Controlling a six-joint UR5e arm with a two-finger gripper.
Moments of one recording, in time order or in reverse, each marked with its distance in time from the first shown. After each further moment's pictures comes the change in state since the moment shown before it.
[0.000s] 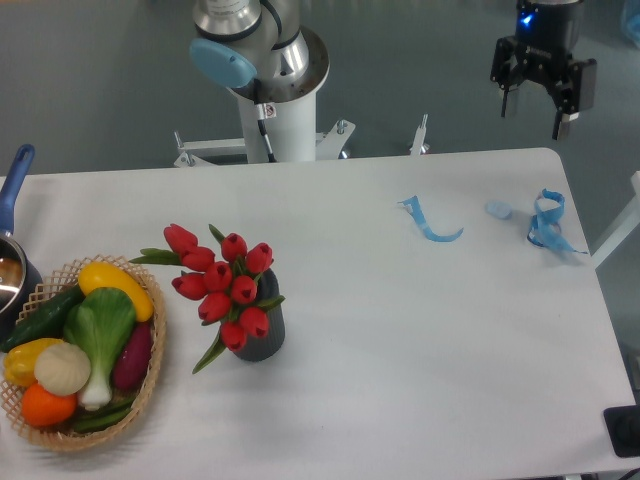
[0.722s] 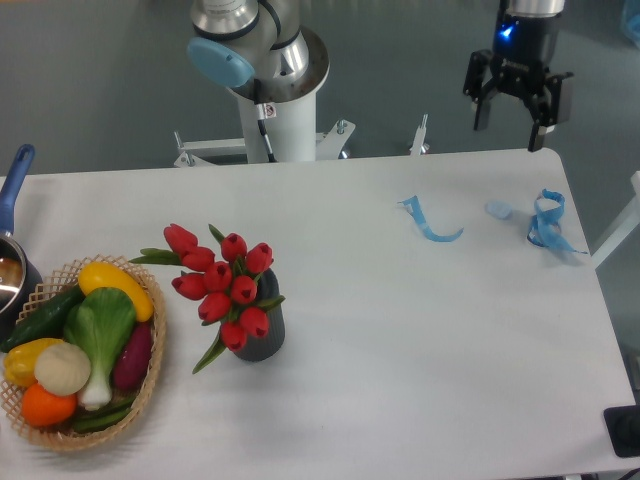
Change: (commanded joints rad) arm -0.106 0.005 -0.058 0.000 -0.086 -0.388
